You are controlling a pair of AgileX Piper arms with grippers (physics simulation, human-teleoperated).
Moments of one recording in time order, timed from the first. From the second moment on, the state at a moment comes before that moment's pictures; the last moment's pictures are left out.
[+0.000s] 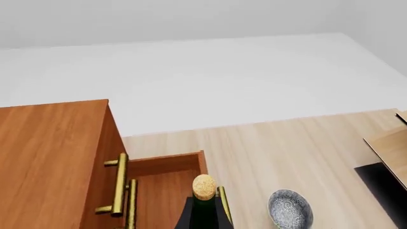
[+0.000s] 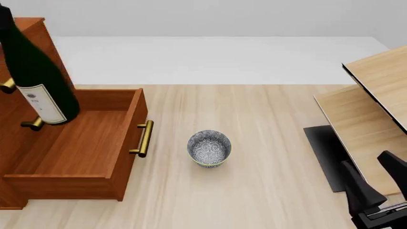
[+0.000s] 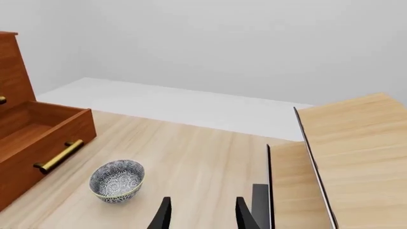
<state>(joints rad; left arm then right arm) -0.17 0.81 -1.19 0.72 -0.03 0.23 0.09 -0.05 -0.01 -0.04</state>
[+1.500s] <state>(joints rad) -0.17 0.77 -0.92 0.65 -0.05 0.24 0.09 -0.04 0.00 -0.04</state>
